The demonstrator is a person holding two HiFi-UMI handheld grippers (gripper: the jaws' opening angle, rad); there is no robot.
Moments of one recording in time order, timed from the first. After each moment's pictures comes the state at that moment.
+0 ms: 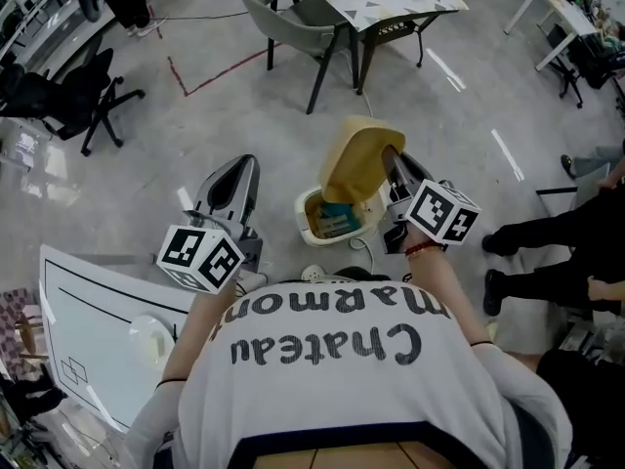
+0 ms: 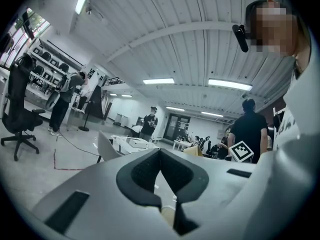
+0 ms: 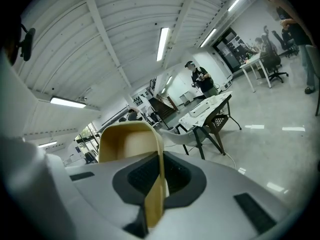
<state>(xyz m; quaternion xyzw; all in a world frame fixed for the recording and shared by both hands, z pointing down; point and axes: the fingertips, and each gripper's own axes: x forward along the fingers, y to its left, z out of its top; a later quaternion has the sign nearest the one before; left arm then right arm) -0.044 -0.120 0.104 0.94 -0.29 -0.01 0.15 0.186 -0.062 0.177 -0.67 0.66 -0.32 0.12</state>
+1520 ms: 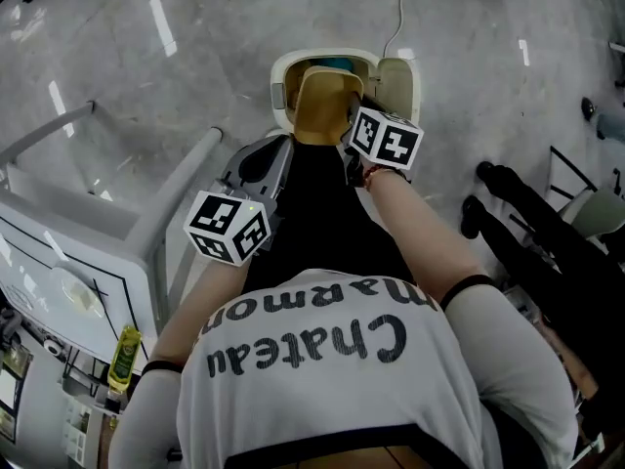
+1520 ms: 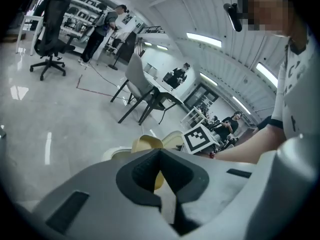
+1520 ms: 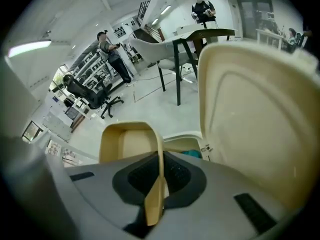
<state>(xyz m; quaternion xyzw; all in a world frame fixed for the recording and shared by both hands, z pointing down) 0.006 -0.045 0.440 0.83 -0.32 0.17 0.42 0.148 -0.071 0.577 -0.59 0.59 -0.51 -0.22</state>
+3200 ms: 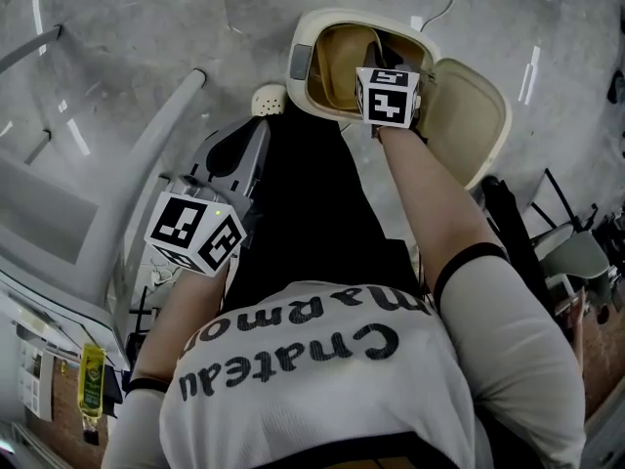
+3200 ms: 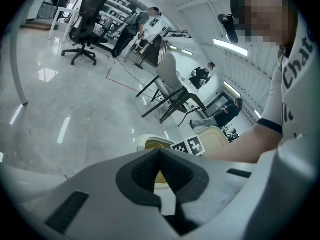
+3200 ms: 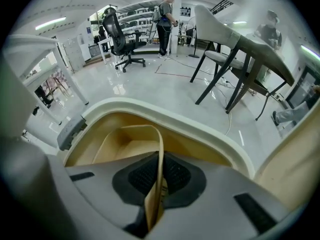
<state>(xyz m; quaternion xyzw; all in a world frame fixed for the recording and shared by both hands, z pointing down) -0.073 -0.044 0.557 0.76 -0.41 0.15 0.49 0.123 -0.118 0.749 -0.49 0.67 -0.31 -0.46</state>
